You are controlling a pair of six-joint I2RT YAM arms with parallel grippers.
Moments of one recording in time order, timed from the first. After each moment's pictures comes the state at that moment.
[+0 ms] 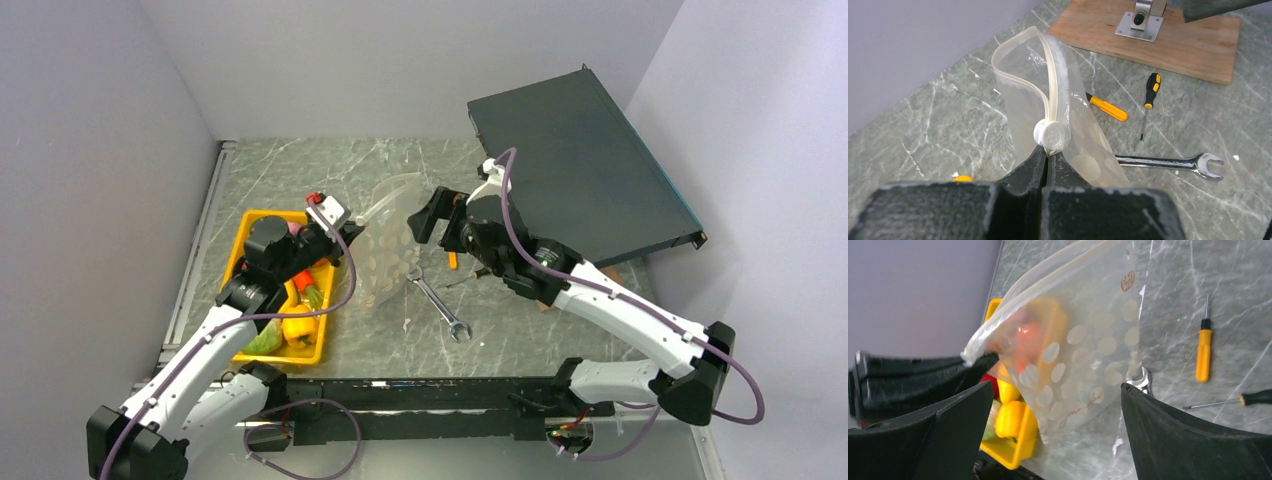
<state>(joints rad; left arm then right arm) -0.40 0.86 0.67 0.07 0.40 0.14 0.93 1.16 1.14 -0.34 0.38 0.76</state>
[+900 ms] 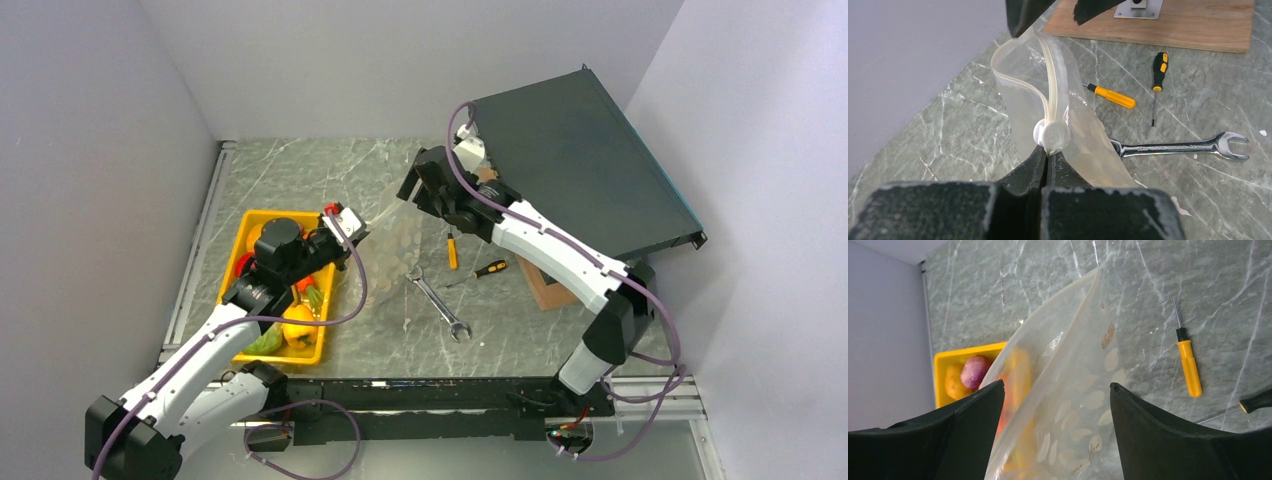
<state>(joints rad) -0.49 0.88 0.67 0.05 0.35 0.31 0.81 1.64 1.60 -0.62 0.47 0.99</state>
